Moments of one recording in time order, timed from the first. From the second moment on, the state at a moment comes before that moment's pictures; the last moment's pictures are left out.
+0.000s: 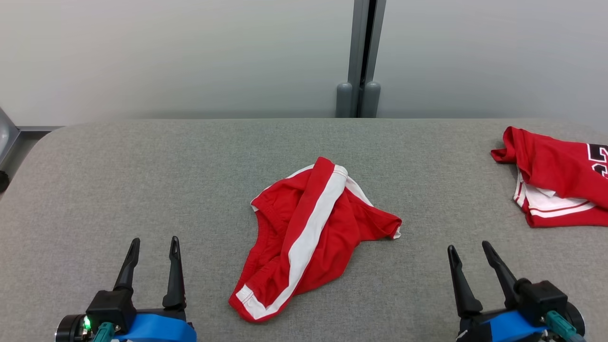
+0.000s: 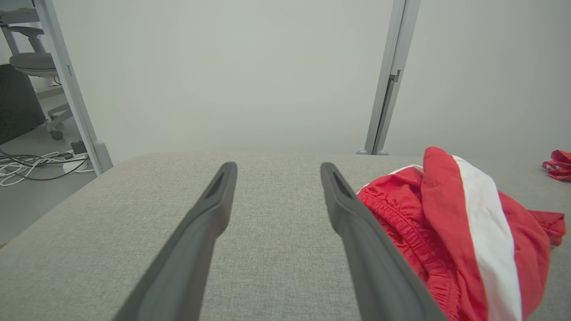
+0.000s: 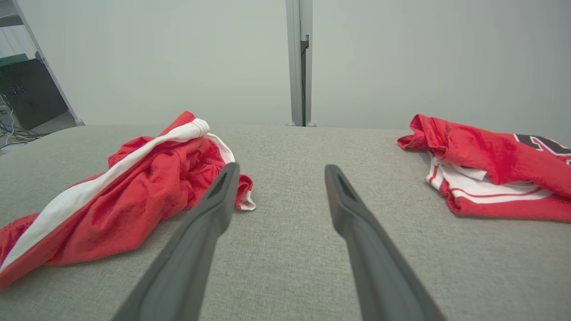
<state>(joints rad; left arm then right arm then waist) -0.01 0.05 0.02 0.25 -0.08 -0.11 -0.26 -0.01 -0.06 0.02 0.27 0.11 0.13 -0.26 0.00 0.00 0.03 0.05</state>
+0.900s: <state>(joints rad) -0.09 0.05 -0.07 0.25 -0.12 -0.09 -0.26 -0.66 -0.09 0.24 0.81 0.17 0.13 -0.26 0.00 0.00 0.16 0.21</state>
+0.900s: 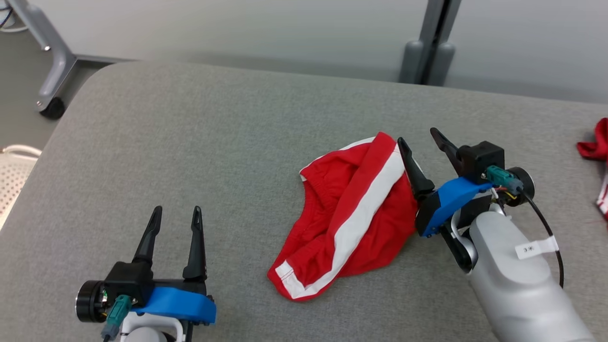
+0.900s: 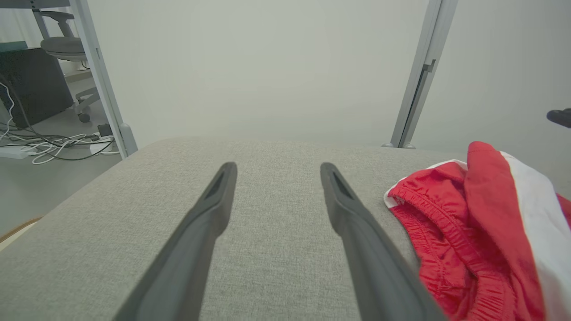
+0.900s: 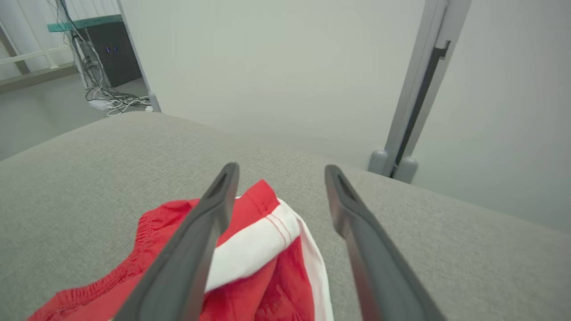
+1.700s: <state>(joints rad) -0.15 0.05 -0.12 0.25 -0.16 -0.06 -0.26 -0.82 -0.06 0.38 1.21 0.35 0.13 -0.26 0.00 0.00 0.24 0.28</state>
